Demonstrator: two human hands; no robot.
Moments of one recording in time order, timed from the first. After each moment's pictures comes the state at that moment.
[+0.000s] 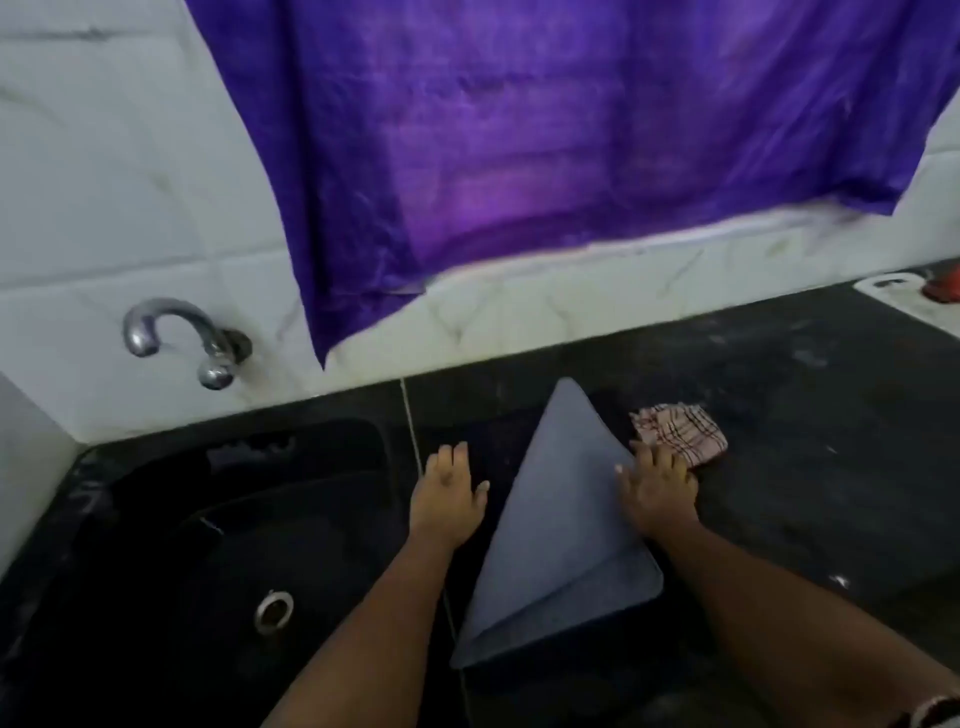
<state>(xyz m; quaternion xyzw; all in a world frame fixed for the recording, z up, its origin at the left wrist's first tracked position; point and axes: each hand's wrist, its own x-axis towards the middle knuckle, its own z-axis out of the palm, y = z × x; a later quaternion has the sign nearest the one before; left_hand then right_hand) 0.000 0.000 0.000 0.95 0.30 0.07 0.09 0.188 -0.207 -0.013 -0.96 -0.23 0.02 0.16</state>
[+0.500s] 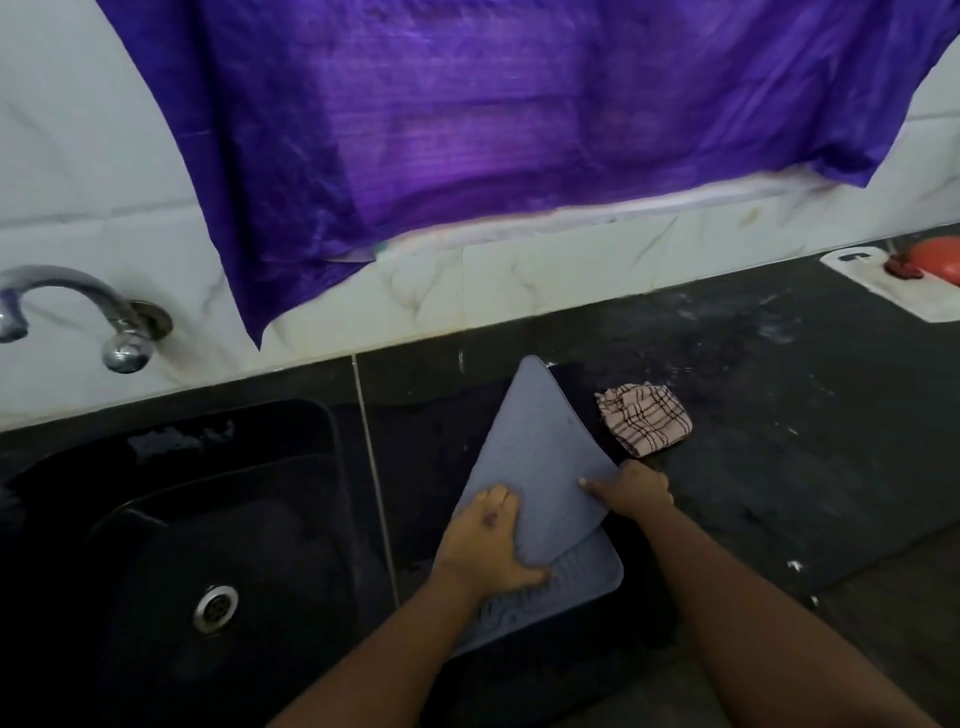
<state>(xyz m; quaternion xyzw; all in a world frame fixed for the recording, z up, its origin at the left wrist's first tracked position) 0.034 -0.074 -0.051 0.97 0.16 -0.01 0.18 0.219 -0.212 -0.017 -0.95 -0.07 0.25 0.17</state>
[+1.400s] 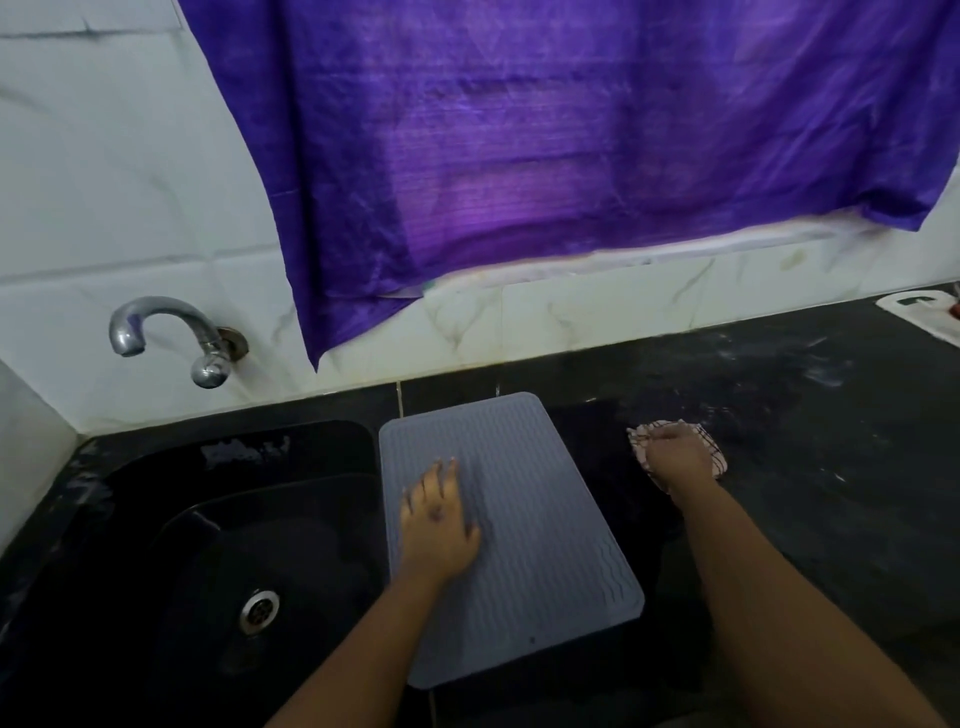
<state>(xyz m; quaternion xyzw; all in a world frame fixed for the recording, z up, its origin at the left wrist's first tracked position) -0.001 -0.021 -0.015 0.93 0.35 0.05 0.12 0.260 -0.194 0.042 -0.88 -0.04 0.16 0.45</state>
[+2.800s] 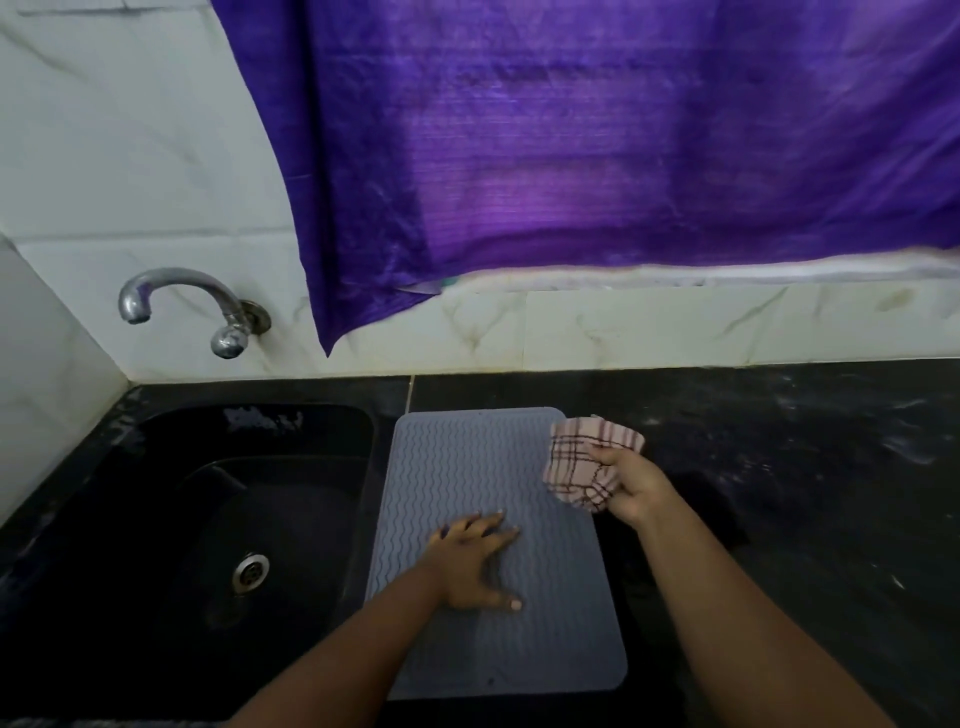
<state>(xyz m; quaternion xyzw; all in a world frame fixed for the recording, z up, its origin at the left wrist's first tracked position) 0.053 -0.047 -0.030 0.93 0.24 -0.16 0.24 0.283 -0.143 0.045 -0.50 0.04 0.52 0.69</state>
